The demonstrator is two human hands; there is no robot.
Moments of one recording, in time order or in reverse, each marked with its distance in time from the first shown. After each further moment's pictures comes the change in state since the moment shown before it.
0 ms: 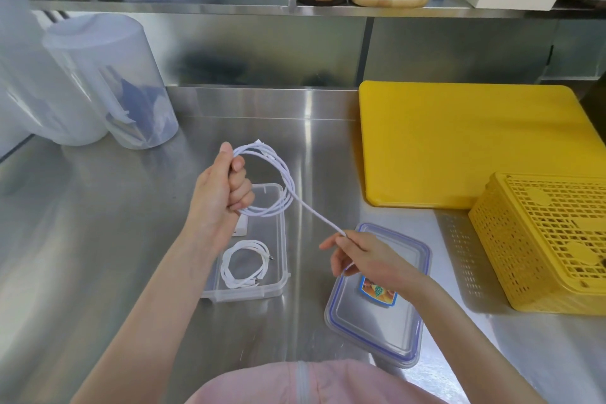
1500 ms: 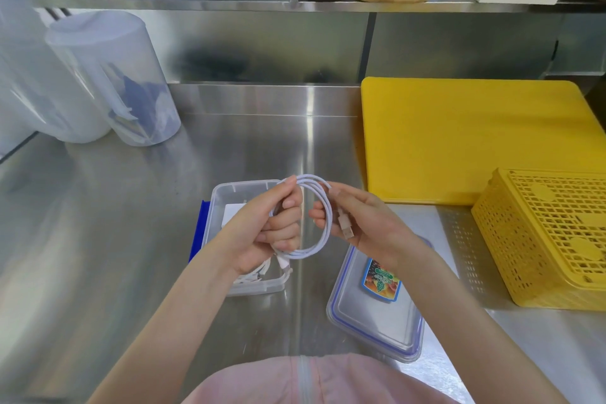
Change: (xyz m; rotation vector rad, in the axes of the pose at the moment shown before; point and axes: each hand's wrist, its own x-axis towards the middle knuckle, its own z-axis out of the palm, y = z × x) left_hand -0.035 -0.011 0.018 0.066 -0.460 -0.381; right_hand 0.006 -0.046 -0.004 0.724 0.036 -0.054
